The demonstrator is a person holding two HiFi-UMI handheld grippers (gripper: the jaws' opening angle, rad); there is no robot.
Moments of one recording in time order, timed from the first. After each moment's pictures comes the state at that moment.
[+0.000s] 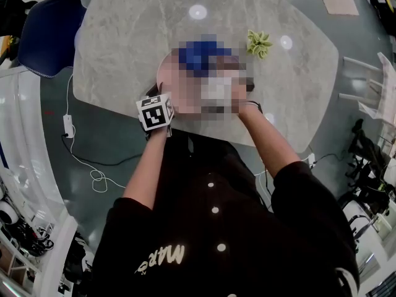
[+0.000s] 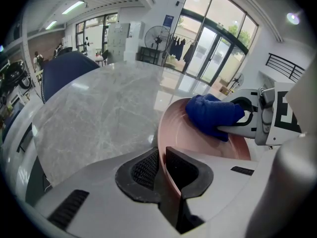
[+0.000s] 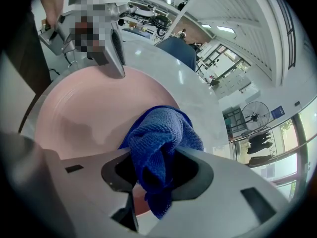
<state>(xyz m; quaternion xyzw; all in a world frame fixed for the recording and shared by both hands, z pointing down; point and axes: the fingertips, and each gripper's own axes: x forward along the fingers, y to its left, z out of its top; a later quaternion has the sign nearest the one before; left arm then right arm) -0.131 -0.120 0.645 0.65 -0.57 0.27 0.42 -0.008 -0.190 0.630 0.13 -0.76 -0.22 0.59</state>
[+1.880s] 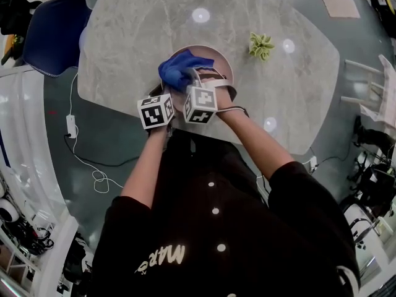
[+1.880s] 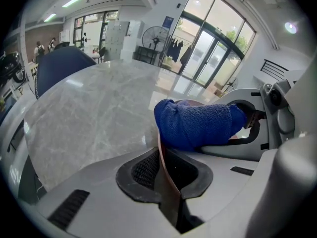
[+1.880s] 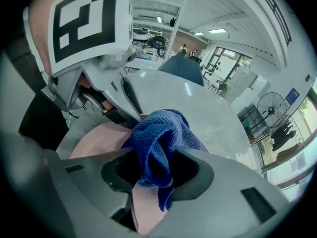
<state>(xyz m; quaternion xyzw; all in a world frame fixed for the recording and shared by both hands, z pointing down) -0.131 -0.119 0.642 0.67 -0.55 0.25 0.43 -0.089 -0.132 0.616 0.07 -0.84 -0.14 0.51</state>
